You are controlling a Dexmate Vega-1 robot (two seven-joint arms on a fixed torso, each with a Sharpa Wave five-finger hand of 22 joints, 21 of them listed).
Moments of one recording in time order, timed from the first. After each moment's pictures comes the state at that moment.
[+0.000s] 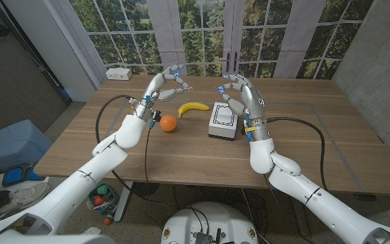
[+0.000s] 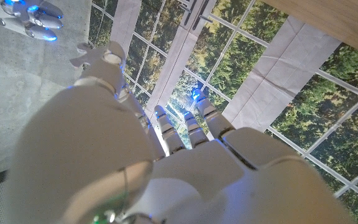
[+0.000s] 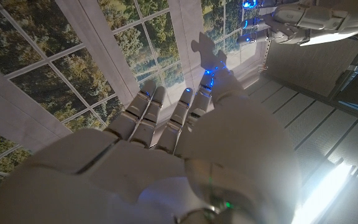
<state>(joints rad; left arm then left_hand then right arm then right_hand) 0.94 0.64 0.37 -1.69 0.15 -0.39 0.32 1.05 -0.06 0.36 -0.17 0.19 1.19 -0.14 0.49 0.19 0.37 -0.22 0.21 0.17 0.11 -0.04 0.18 0.17 0.31 -0.02 0.20 0.17 -0.99 -0.52 -0.57 -1.70 -0.63 0.20 -0.88 1.14 0.08 0.28 -0.15 0.21 1.10 -0.09 0.41 0.24 0.61 -0.20 0.27 0.31 0.32 -0.04 0.39 0.46 0.33 -0.03 0.53 0.19</state>
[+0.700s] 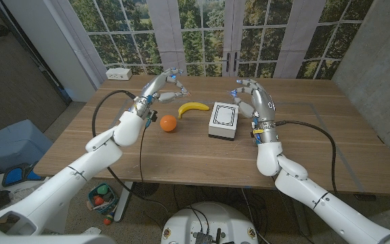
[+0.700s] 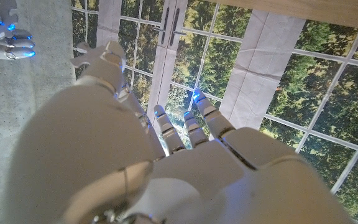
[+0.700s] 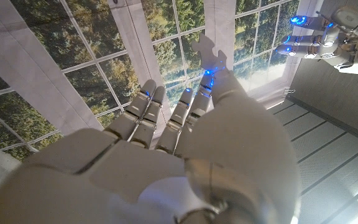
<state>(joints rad) 0.94 0.74 0.39 -1.79 0.30 -0.18 0.33 1.06 -0.06 0.36 -0.17 0.19 1.20 -0.13 0.48 0.19 0.38 -0.22 0.21 0.17 0.11 -0.04 0.18 0.17 0.31 -0.01 0.20 0.17 -1.04 -0.57 -0.54 -1.74 -0.61 0.04 -0.89 1.14 0.08 0.28 -0.15 0.21 1.10 -0.09 0.41 0.24 0.62 -0.20 0.26 0.31 0.32 -0.04 0.39 0.47 0.33 -0.03 0.53 0.19</state>
